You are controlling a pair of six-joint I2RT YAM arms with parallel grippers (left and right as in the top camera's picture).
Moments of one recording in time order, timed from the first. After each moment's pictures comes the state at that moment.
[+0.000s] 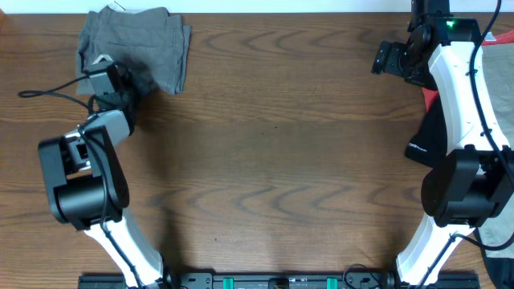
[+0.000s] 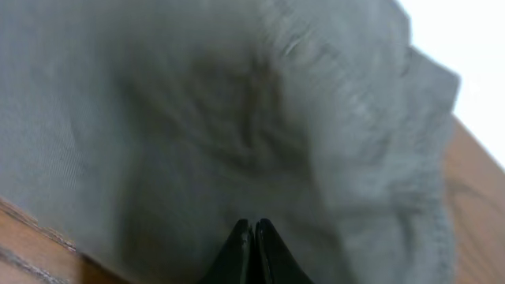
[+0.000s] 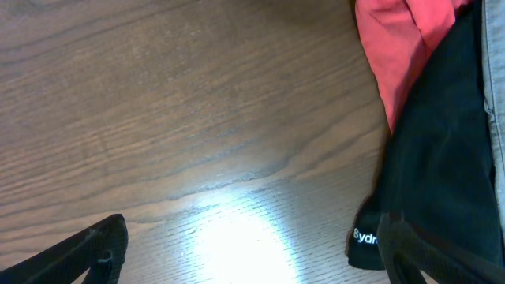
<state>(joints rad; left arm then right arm) 0.25 2.07 1.14 0.26 0.13 -0.57 -0.02 2.02 1.93 -1.16 0.07 0.33</state>
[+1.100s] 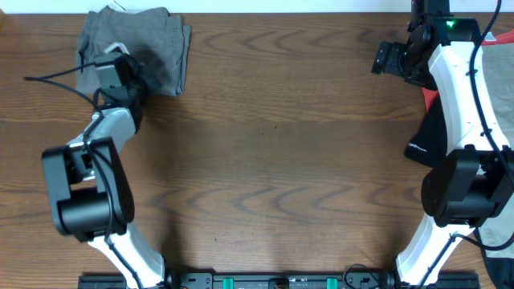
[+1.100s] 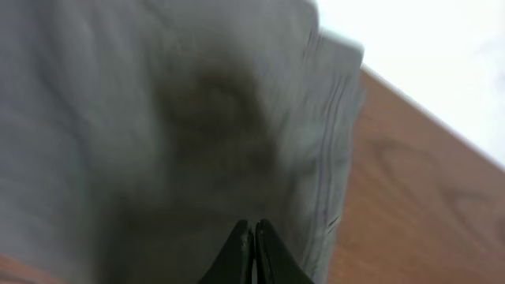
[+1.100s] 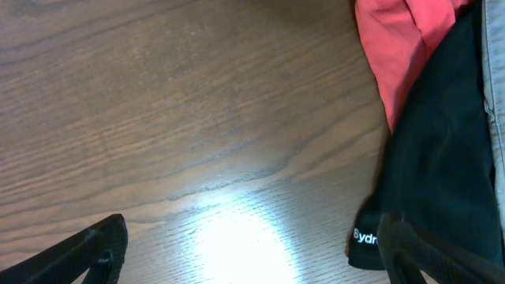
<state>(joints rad) 0.18 1.96 1.14 0.17 0.18 -0.46 -0.02 2.02 1.93 -1.16 0.07 0.33</state>
